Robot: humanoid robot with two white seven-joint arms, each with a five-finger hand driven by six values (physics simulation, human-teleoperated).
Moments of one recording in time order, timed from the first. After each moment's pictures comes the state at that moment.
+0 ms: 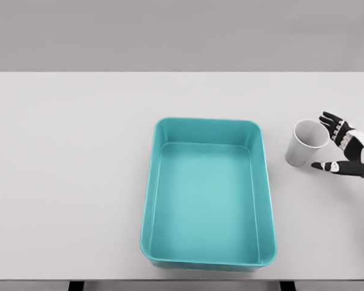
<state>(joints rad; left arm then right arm) -0.04 0.00 -0.13 -0.09 0.16 0.01 -0.10 -0.03 -0.54 -0.09 -1.29 -0.46 -0.21 0.61</state>
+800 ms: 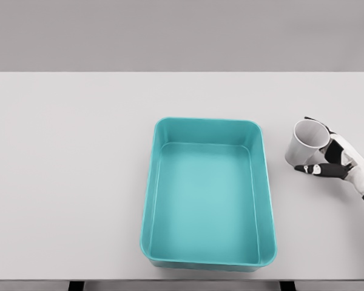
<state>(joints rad) -0.04 0.00 -0.13 -0.09 0.16 0.01 -0.10 -0.07 -0.50 -0.03 -1.24 -0.46 -0.21 0.61</state>
